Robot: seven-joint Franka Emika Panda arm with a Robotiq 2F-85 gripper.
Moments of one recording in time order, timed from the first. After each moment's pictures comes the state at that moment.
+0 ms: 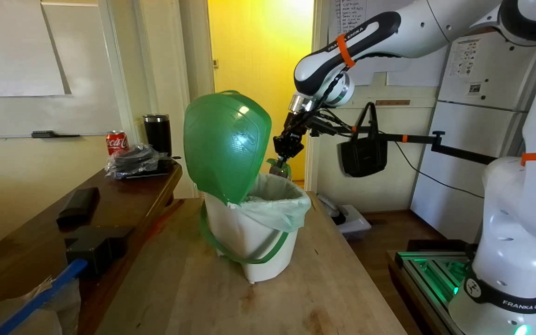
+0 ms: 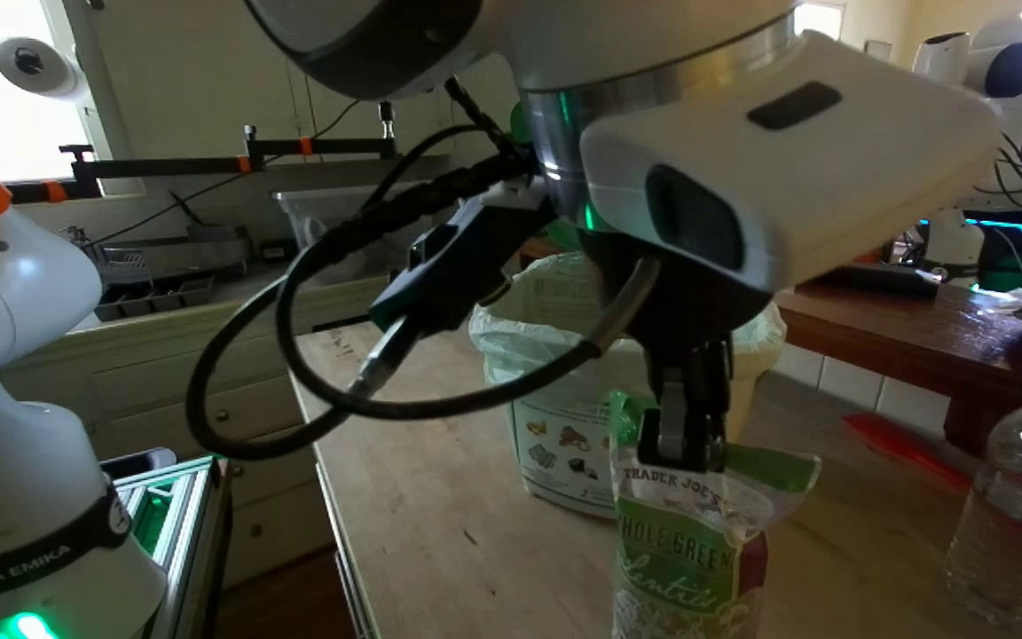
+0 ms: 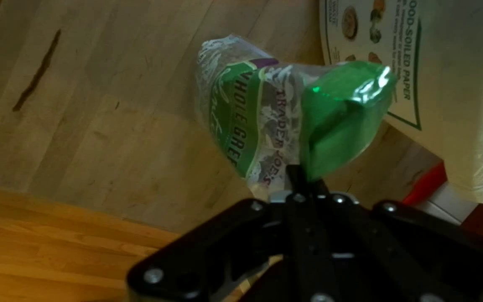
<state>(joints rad) -0.34 -0.04 -0.40 -2.16 0.41 2.27 -0.12</state>
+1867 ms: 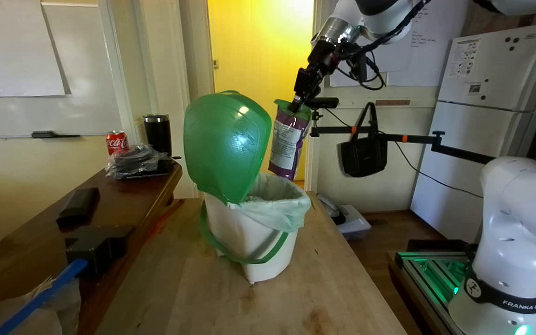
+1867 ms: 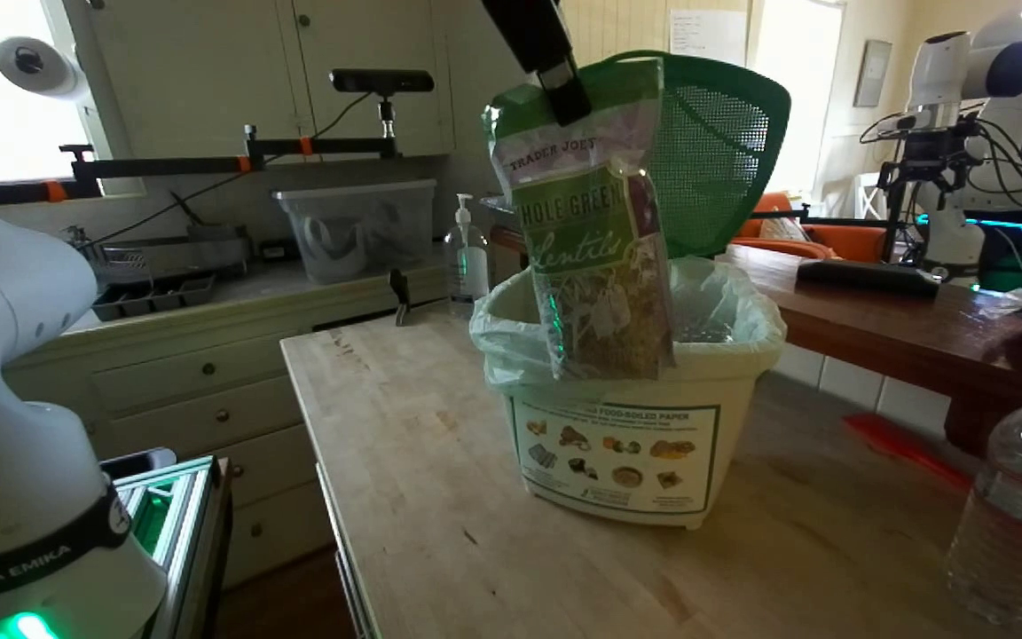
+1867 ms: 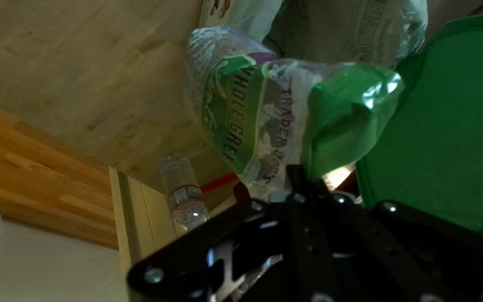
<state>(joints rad) -0.28 -0.53 -0.32 -2.22 0.29 2.09 -0.17</state>
